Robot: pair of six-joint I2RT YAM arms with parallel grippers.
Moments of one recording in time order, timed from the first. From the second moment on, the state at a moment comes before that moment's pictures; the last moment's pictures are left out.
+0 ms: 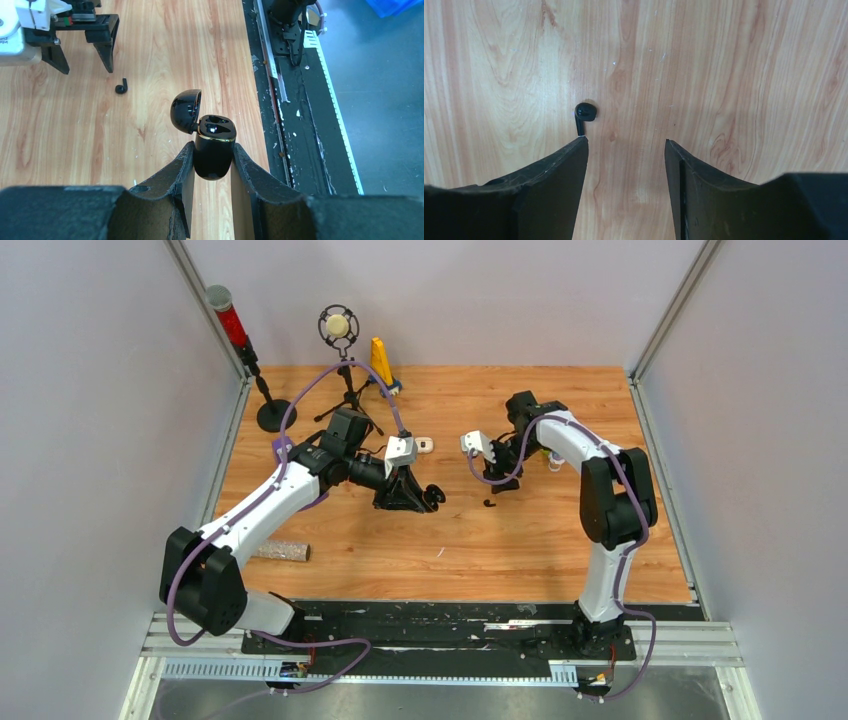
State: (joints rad) left arm -0.50 1.40 1.11 -0.54 1.12 0.60; right arm 0.28 1.96 1.50 -0.94 -0.59 -1.33
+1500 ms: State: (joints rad) left arm -0.50 1.40 1.11 -0.56 1.12 0.62; right arm 0.32 1.80 1.10 -0.60 -0.56 -1.29
